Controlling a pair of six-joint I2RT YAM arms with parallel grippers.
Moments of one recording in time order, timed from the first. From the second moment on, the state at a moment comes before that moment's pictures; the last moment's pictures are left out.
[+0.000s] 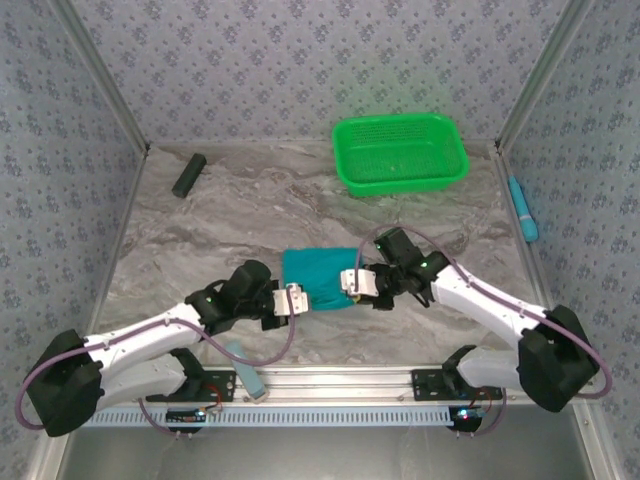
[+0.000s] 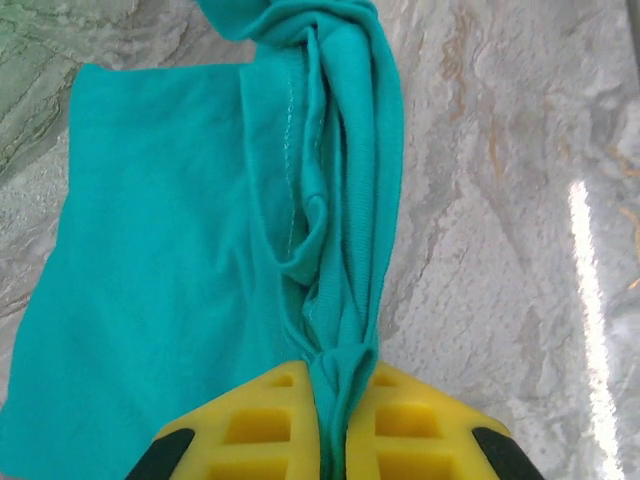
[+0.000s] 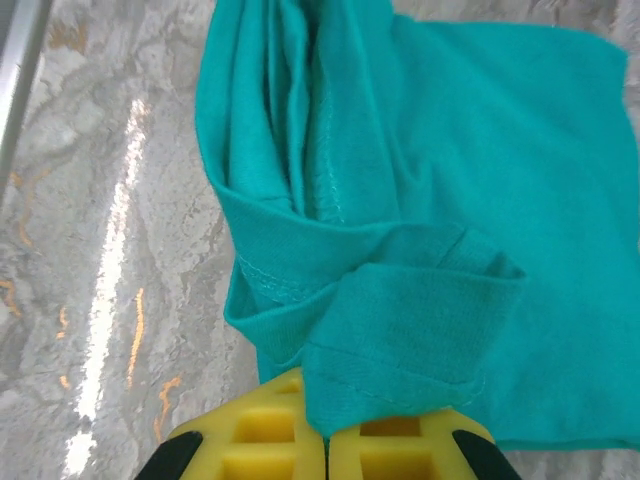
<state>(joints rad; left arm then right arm) -0.86 1.03 0.47 -0.18 0.29 0.57 0.63 1.22 0.75 -0.59 -0.45 -0.98</state>
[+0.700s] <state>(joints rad) -0.51 1.76 1.05 -0.59 0.80 0.21 0.41 1.44 0.91 -0.74 -0.64 -0.81</state>
